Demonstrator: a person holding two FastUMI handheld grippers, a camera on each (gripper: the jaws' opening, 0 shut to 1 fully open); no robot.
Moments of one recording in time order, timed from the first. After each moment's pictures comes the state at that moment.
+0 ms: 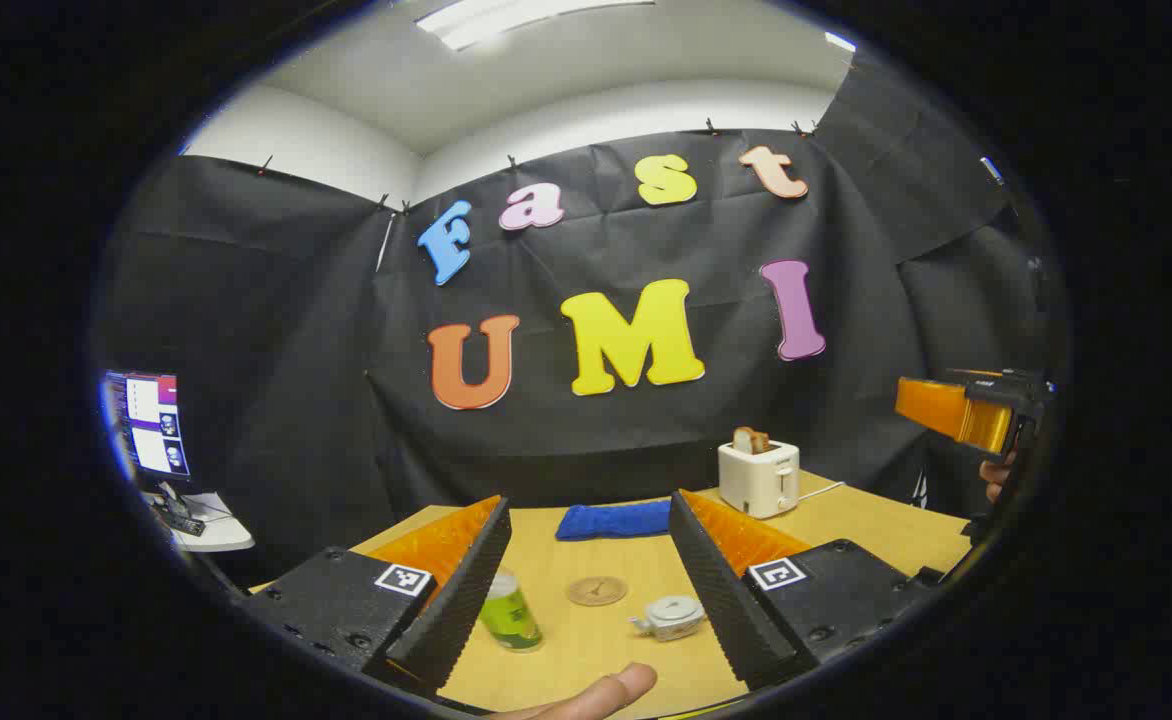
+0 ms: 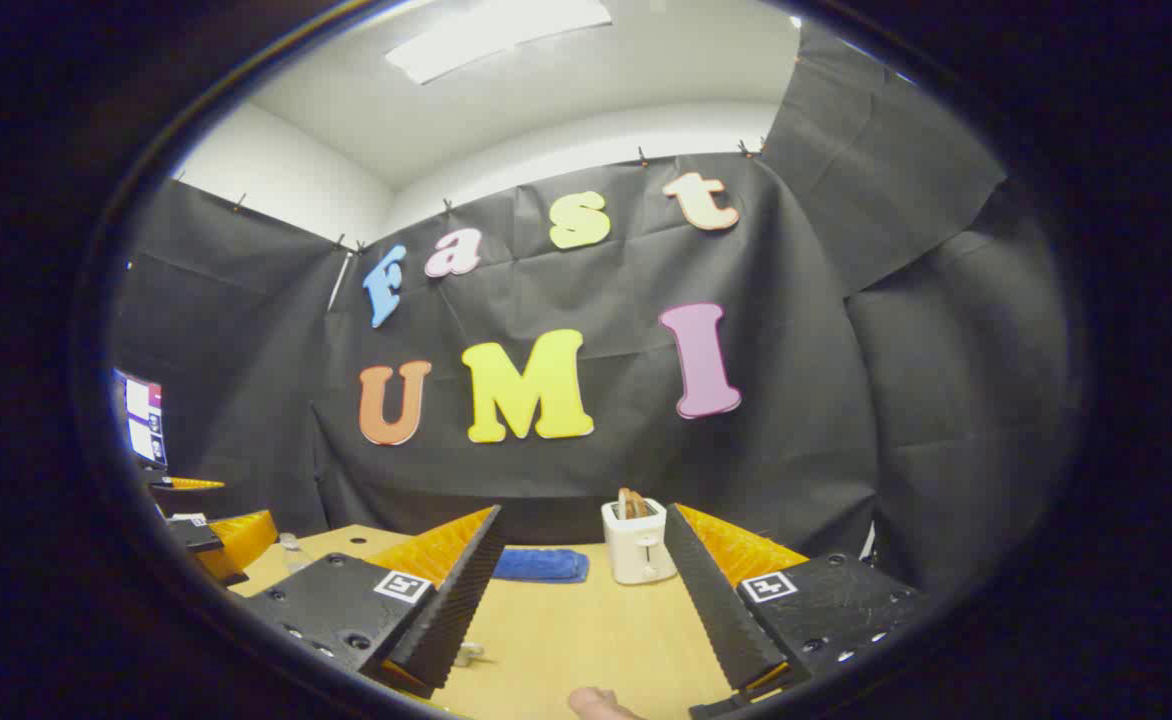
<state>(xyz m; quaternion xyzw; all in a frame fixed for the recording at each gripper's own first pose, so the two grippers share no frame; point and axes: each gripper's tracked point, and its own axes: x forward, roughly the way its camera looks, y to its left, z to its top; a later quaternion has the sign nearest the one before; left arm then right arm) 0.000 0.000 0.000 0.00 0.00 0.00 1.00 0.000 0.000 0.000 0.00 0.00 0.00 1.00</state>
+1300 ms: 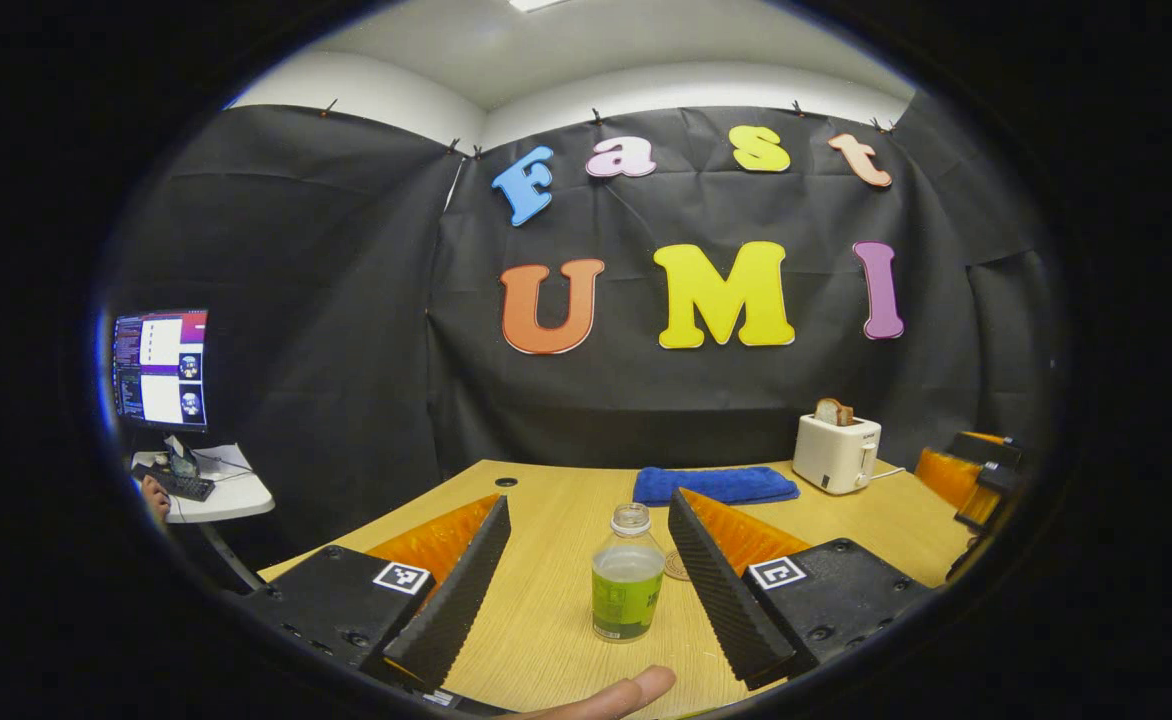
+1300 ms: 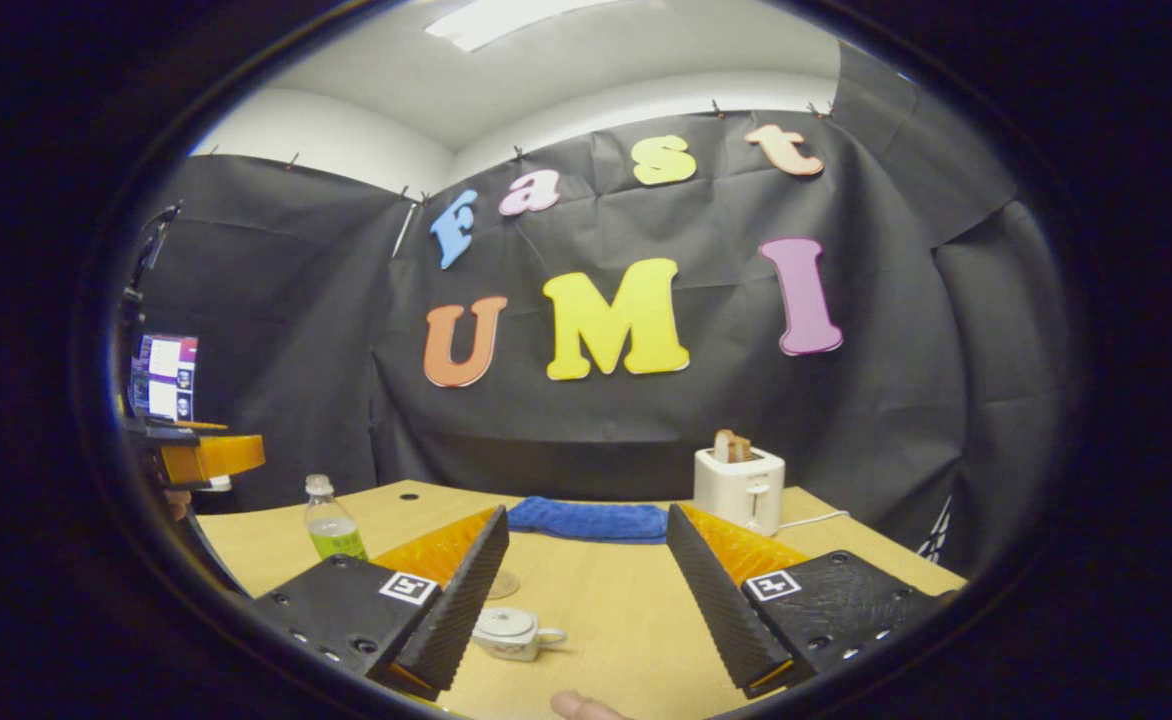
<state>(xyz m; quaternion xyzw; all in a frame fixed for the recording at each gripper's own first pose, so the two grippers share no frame) 0.033 0.096 -0.055 -0.04 0.05 0.05 1.00 0.064 0.103 -0.139 -0.01 0.08 0.11 0.99</state>
